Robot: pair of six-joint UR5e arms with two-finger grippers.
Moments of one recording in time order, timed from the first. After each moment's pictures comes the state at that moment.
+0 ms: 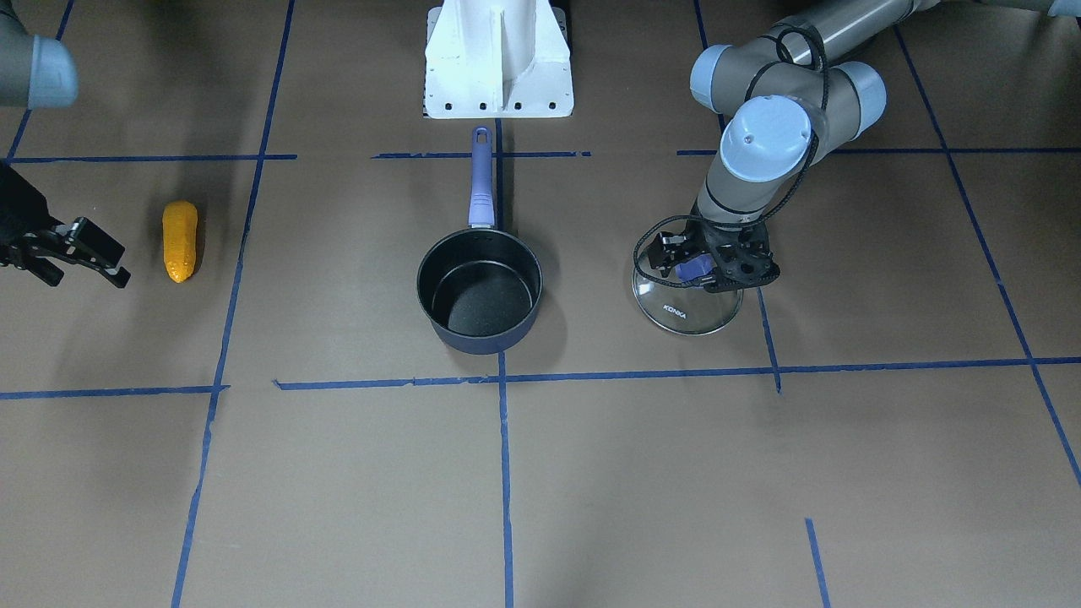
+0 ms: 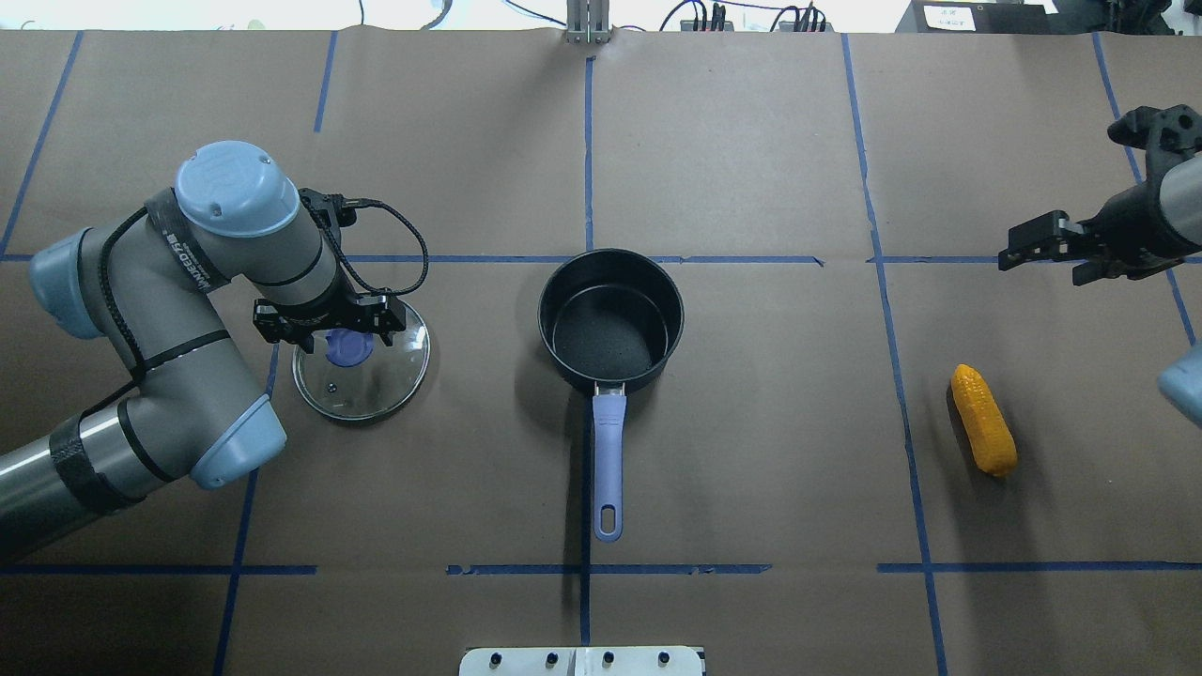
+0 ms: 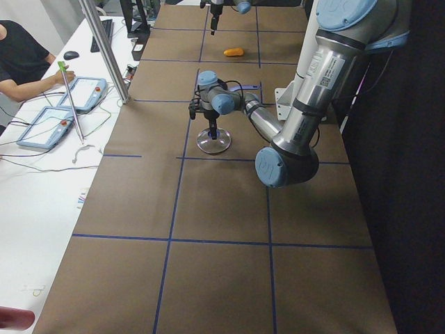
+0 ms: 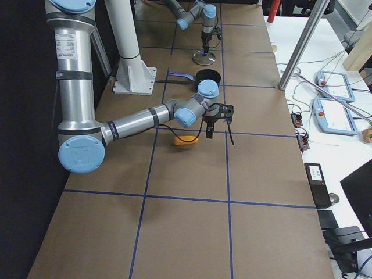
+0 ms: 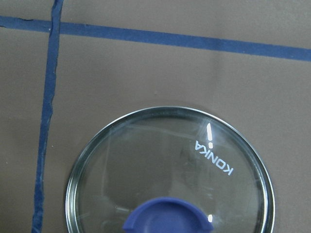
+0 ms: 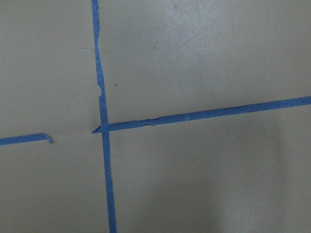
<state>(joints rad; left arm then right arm) -0.69 -2.02 -1.71 -1.60 -2.06 -1.14 1.02 -1.55 1.85 -1.18 2.18 0.97</state>
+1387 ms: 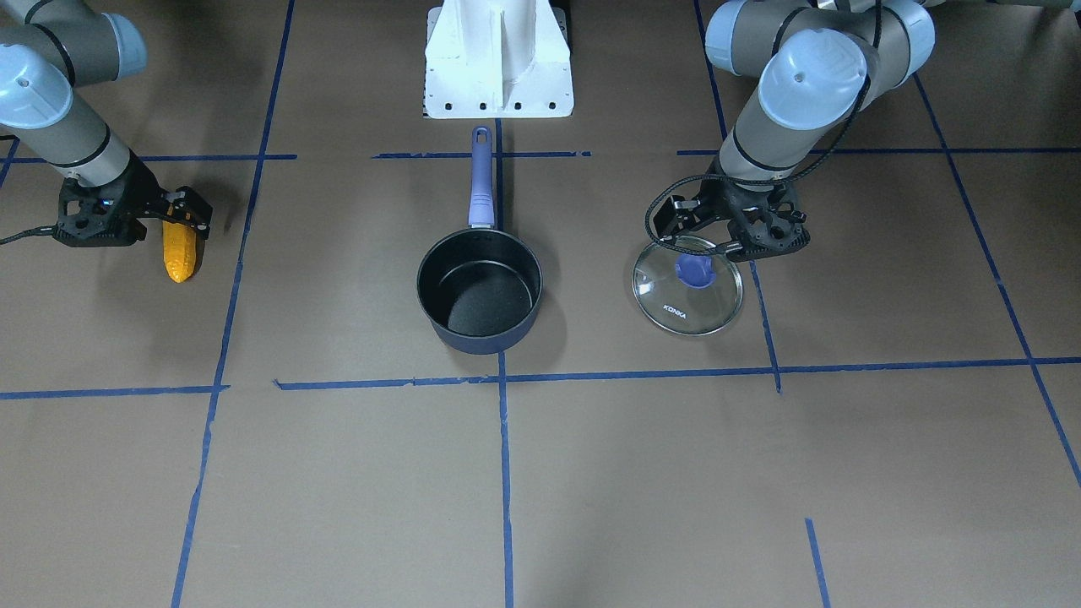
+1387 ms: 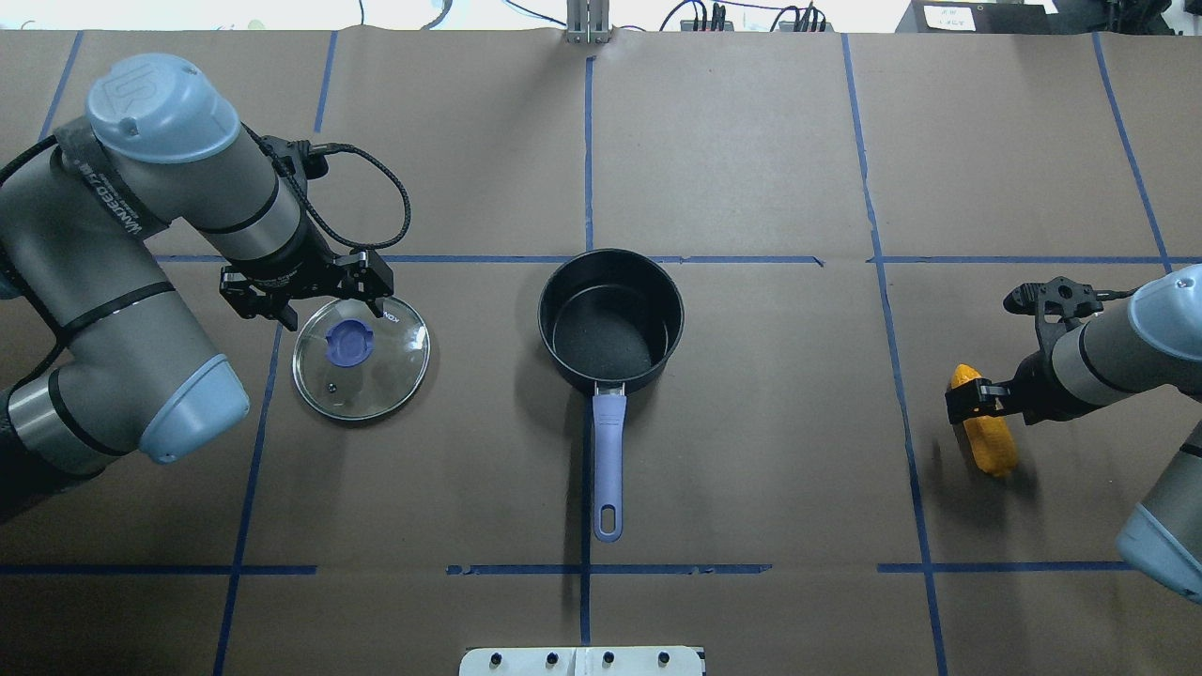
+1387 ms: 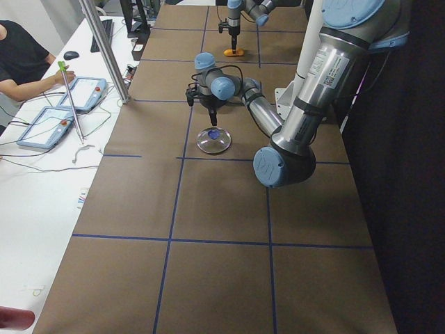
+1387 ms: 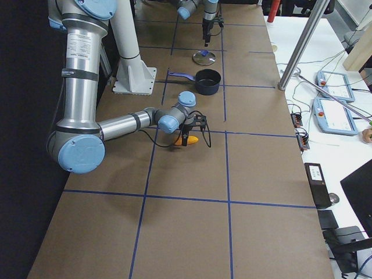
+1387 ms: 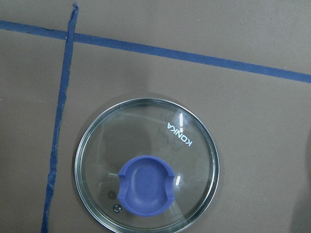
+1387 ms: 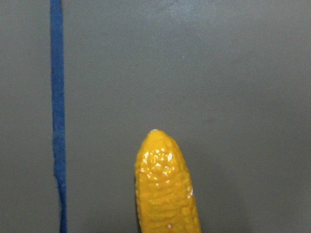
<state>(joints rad) -0.77 -2.03 -1.85 -1.47 -2.16 -1.14 0.73 -1.69 1.86 -1.13 2.07 1.02</state>
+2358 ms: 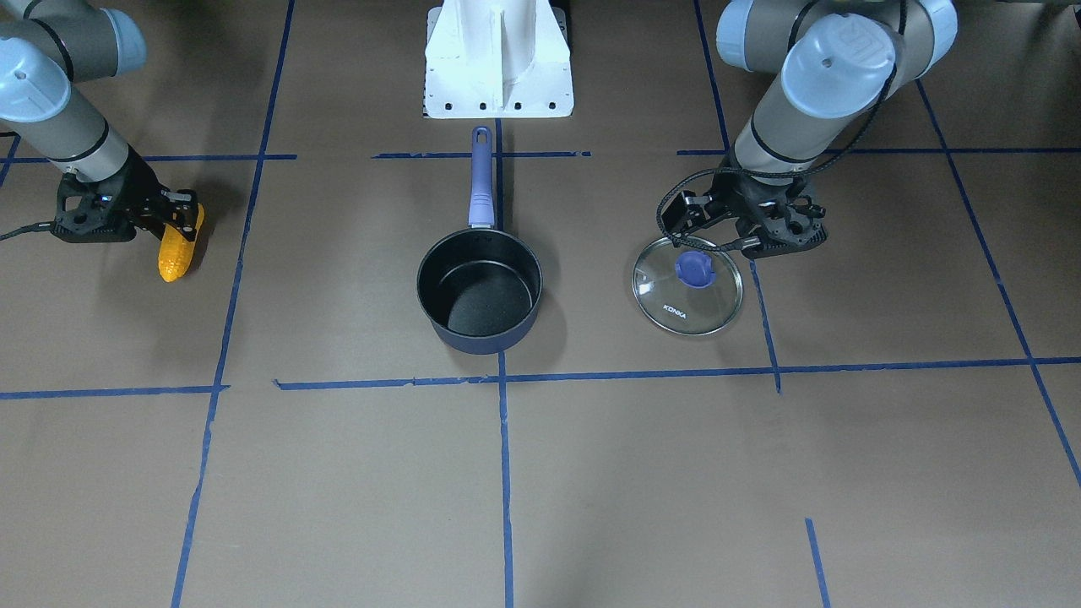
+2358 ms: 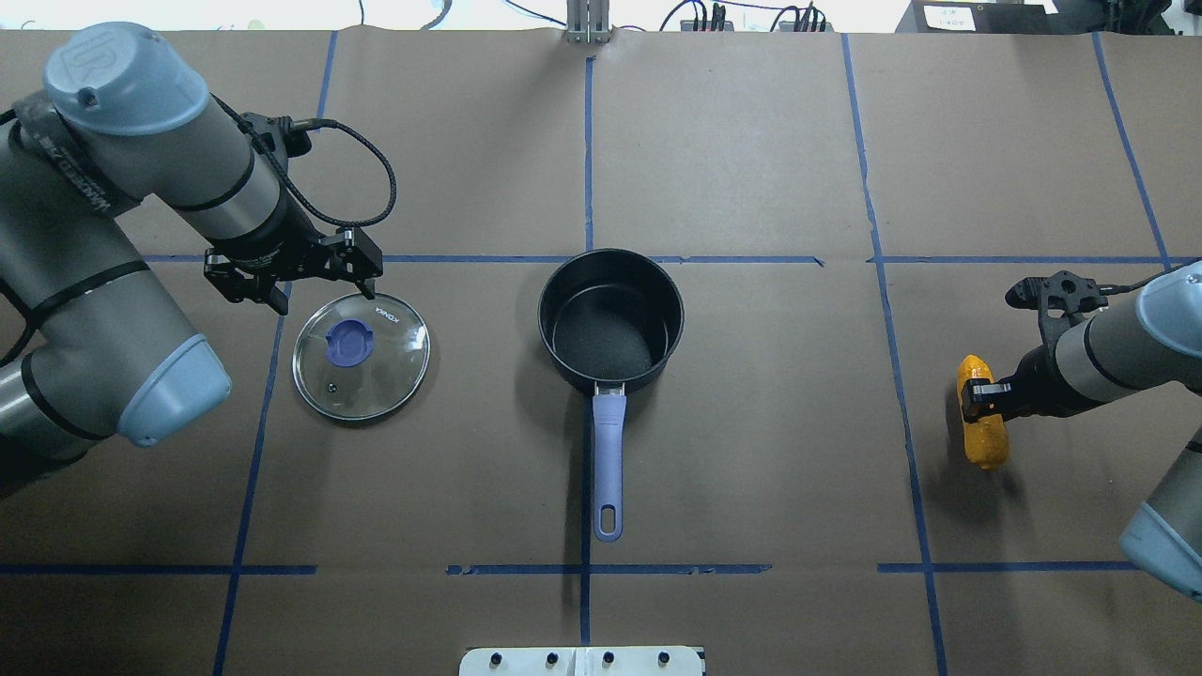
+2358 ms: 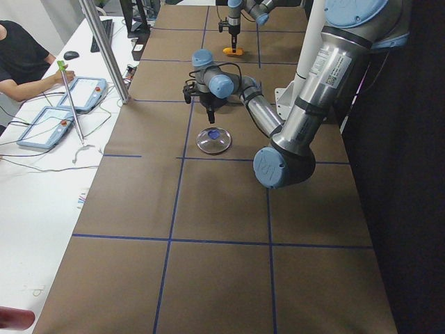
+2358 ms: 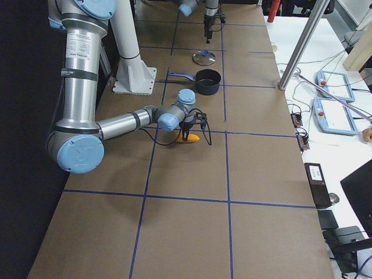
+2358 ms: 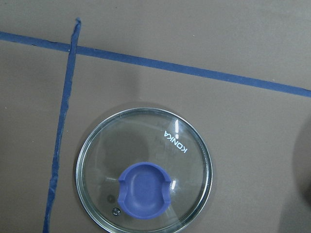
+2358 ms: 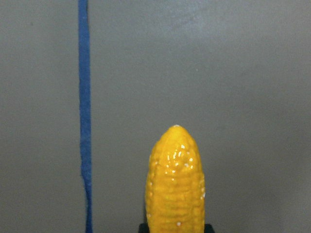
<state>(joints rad) -0.82 -2.02 -1.88 -1.47 -2.19 -1.12 0.75 -1.68 1.91 -1.14 2.08 1.02</state>
